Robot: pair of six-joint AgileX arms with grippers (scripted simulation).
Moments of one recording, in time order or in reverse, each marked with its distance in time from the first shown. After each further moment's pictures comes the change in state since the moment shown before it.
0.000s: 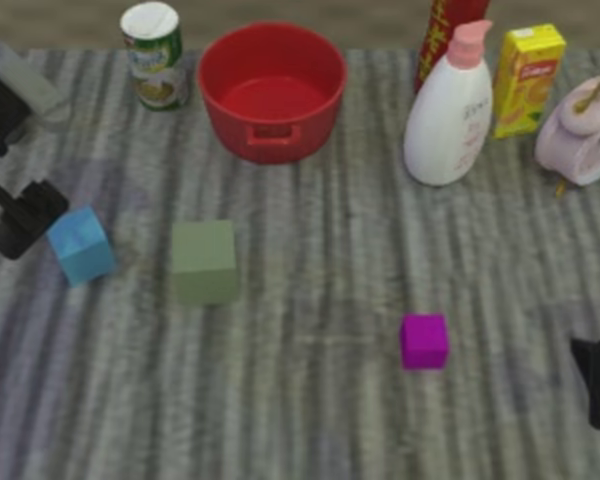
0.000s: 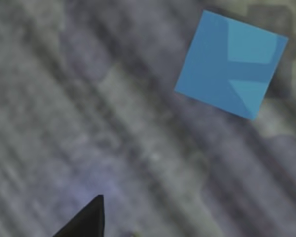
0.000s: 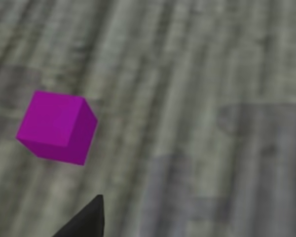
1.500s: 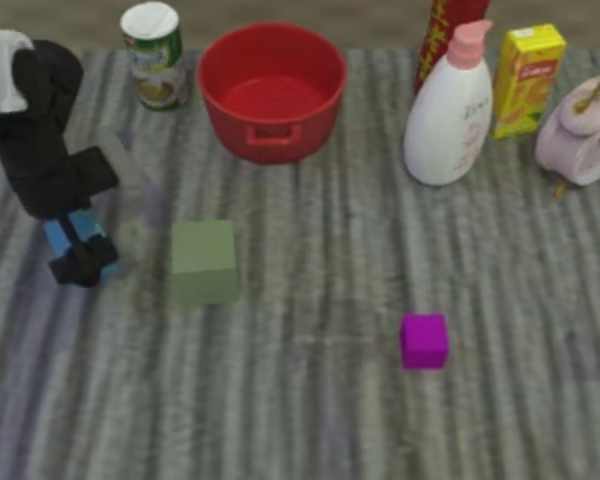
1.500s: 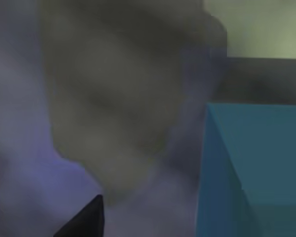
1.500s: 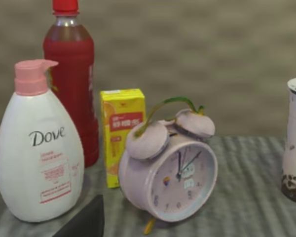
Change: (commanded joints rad) left arm -0.025 0.684 0.338 -0.037 0.005 0.272; right arm -0.318 -0.633 -0.336 0.398 0.006 -0.169
